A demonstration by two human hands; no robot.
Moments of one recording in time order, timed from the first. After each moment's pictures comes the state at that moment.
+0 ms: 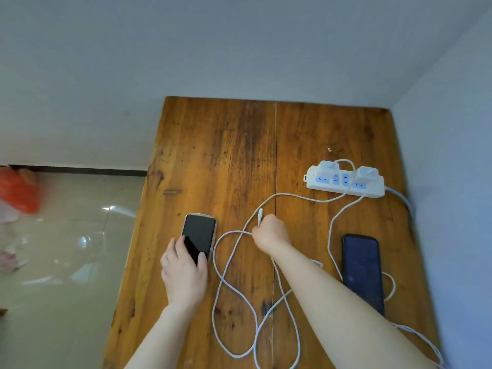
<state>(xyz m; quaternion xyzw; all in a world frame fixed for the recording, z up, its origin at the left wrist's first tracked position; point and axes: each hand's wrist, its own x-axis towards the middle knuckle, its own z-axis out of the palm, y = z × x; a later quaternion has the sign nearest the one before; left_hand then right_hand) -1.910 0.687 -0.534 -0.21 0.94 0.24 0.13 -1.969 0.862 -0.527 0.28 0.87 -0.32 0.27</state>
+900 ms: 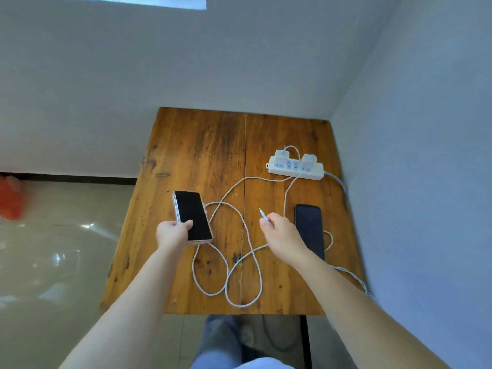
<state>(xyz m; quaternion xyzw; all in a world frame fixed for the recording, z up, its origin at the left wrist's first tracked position) -1.870 0.701 -0.457 -0.38 0.75 0.52 0.16 -1.809 0.912 -0.405 0.18 0.87 -0.44 0.17</state>
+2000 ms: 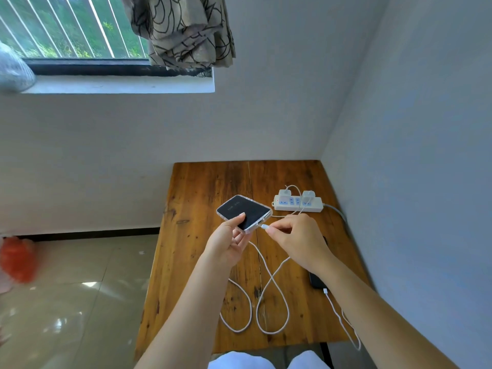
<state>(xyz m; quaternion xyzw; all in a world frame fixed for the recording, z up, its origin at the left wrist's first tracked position) -1.869 0.743 -0.310 -0.34 0.40 0.81 0.27 -1.809 0.882 -0.293 0.08 0.91 -0.41 -0.07</state>
